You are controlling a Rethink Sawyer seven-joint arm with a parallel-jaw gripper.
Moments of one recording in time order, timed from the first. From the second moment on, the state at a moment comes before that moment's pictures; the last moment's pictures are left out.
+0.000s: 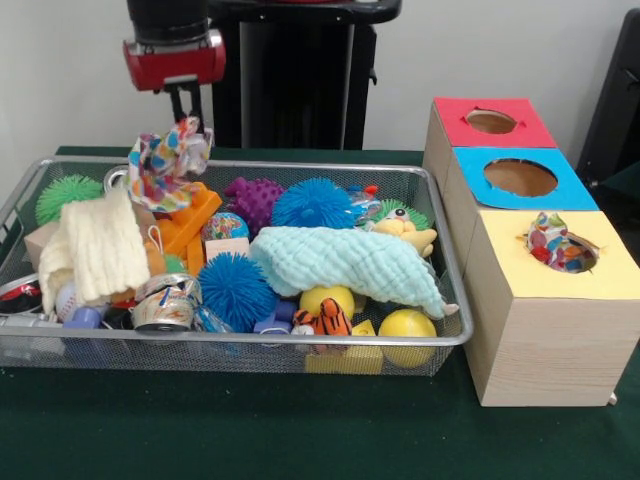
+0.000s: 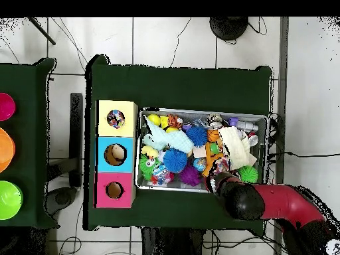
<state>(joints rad) -0.96 -0.86 0.54 2.04 -0.57 0.50 1.42</state>
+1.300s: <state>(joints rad) -0.58 -1.14 0.51 2.11 -0.31 0.54 1.42</state>
